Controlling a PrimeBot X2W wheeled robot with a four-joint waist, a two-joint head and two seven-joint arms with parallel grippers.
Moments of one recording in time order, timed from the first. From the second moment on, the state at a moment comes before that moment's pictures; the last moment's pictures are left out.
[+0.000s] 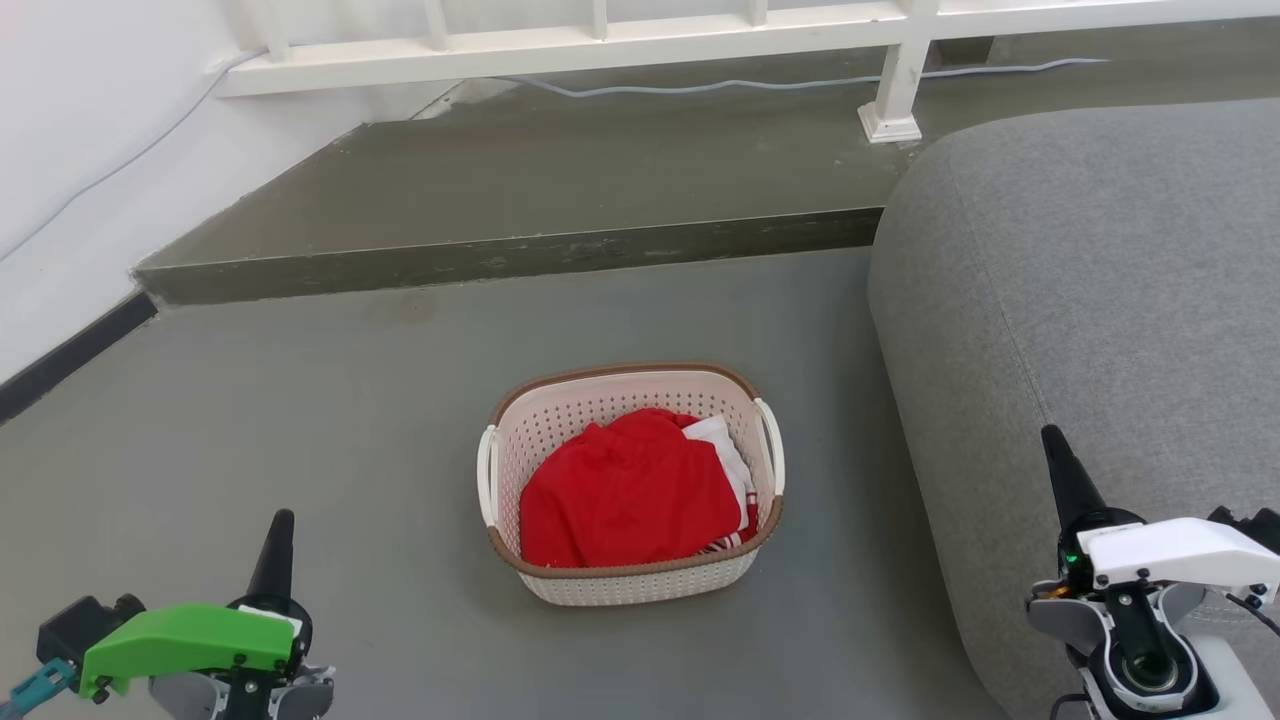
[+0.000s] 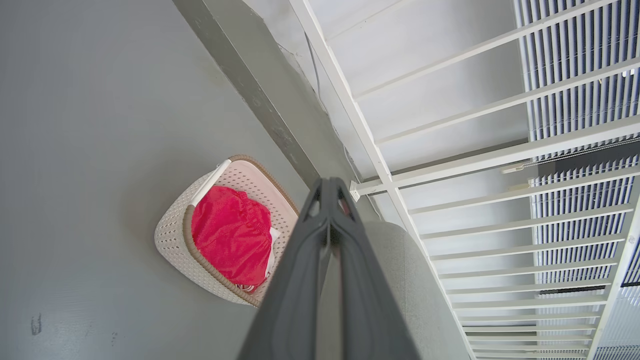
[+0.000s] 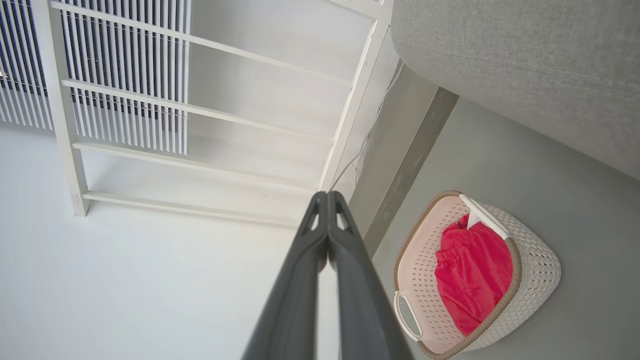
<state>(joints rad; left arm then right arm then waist) -0.04 0.05 0.00 0.27 -1.25 -0.06 0.01 -0.01 -0.09 0.07 0.22 1.35 0.04 -0.06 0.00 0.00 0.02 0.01</state>
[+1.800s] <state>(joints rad) -0.06 0.04 0.08 0.28 -1.60 -0.12 0.11 -0.05 -0.11 -0.02 0.26 1.70 0.11 0.02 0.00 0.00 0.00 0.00</state>
